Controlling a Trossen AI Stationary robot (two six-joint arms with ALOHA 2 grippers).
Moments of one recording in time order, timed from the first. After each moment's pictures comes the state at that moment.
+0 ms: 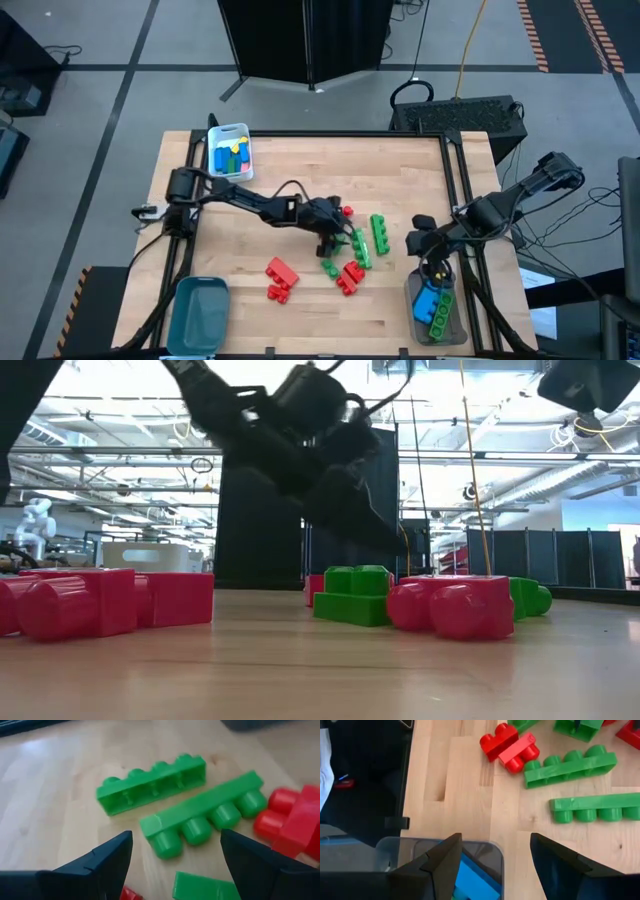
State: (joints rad) left arm -0.01 1.99 1.12 0.28 0.09 0.23; right arm 0.52 1.10 1.03 -0.96 -0.02 0.54
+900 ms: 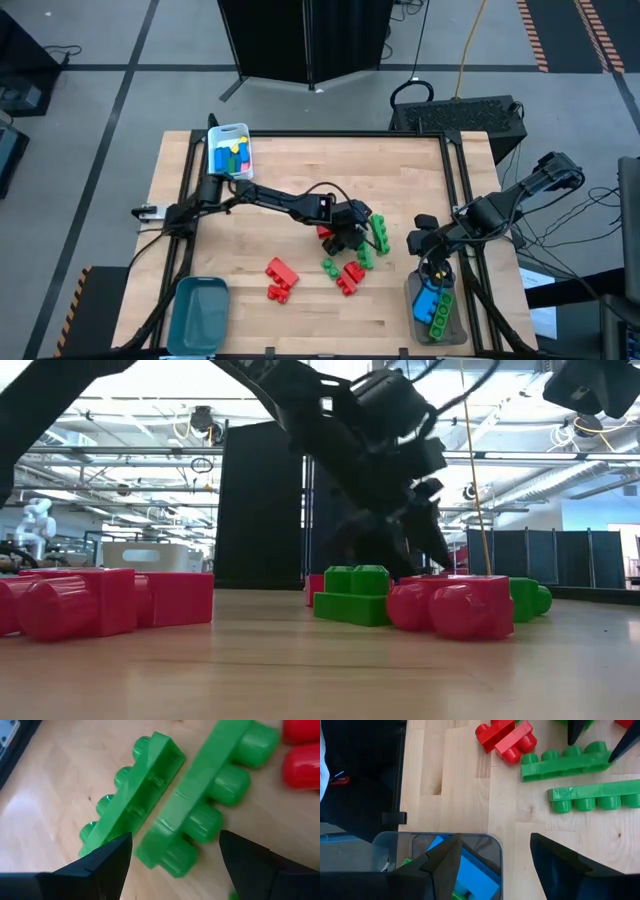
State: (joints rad) left arm -0.01 2.22 1.62 -0.26 0.10 0.88; right arm 0.52 1.11 1.03 -0.99 -0.03 0.56
